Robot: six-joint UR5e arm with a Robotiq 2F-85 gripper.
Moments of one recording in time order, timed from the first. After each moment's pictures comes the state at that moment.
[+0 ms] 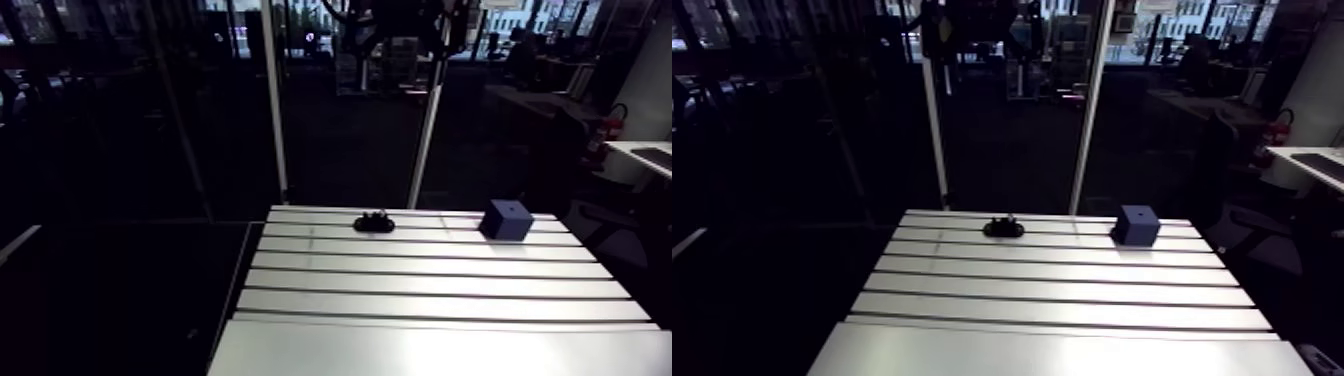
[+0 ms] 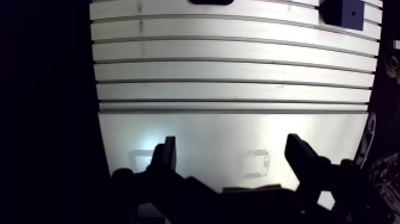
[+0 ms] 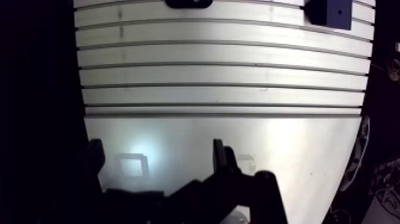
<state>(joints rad) 0.02 -1.46 1.36 -1.43 -1.59 -1.57</state>
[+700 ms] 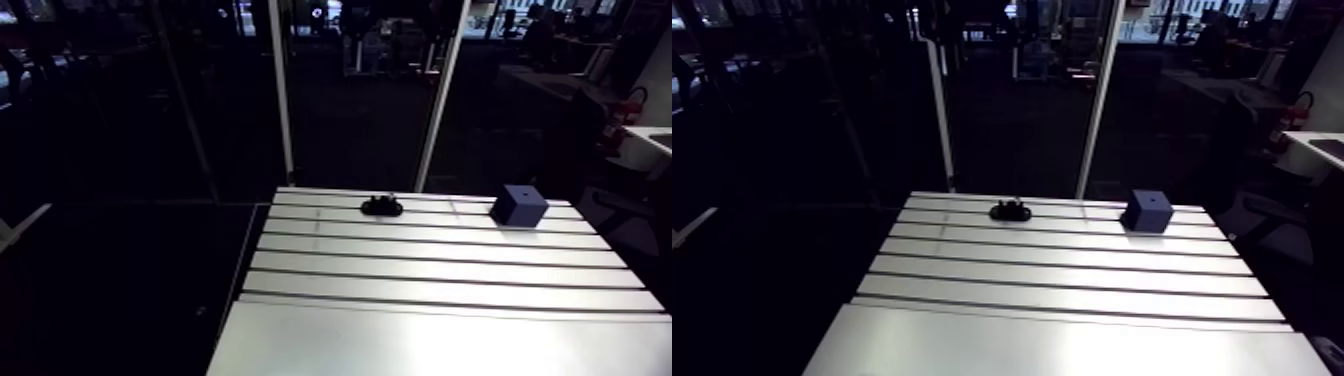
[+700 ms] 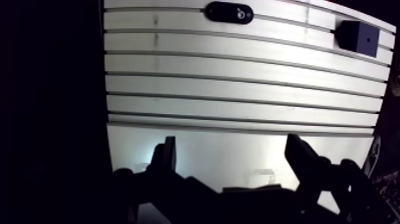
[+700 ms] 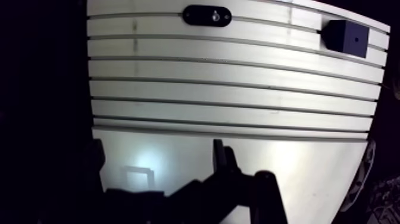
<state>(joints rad) 0.04 -1.39 1.33 -1.49 -1.56 -1.60</state>
